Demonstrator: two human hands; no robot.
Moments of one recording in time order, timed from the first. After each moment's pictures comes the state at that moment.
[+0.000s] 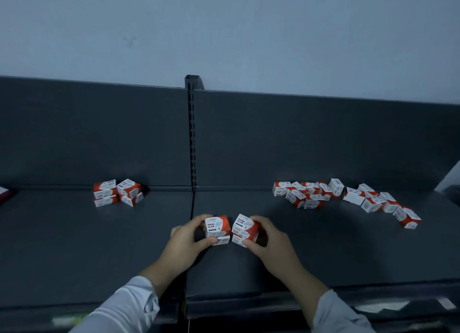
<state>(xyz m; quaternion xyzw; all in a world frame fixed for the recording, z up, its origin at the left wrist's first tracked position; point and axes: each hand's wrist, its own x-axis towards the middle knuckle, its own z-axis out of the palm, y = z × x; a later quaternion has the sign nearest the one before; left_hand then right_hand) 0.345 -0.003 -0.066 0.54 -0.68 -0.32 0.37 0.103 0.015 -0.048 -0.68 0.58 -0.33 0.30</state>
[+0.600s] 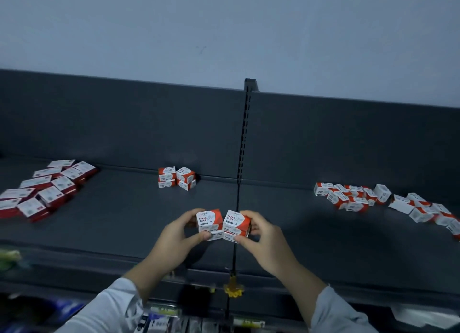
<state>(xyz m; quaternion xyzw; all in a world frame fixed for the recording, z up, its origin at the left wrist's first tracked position) 0.448 0.092 -0.034 0.59 -0.61 -0.33 0.42 0.212 0.061 -0.025 -0.76 0.47 -0.32 0.31</state>
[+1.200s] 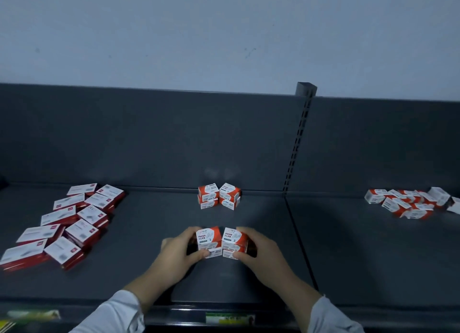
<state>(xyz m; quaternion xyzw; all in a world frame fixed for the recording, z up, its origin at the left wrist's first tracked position) 0.629 0.033 -0.073 0.62 -0.69 -0.26 0.28 0.388 0.018 -0.068 -0.73 0.52 -0.28 0.35</state>
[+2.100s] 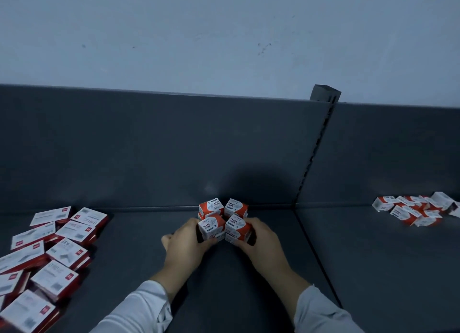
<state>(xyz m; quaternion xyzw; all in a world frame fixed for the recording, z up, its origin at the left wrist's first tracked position) 0.632 -0.064 -0.066 0.70 -0.62 -0.19 0.29 0.439 -0.064 -0.066 -0.67 0.62 -0.31 0.26</state>
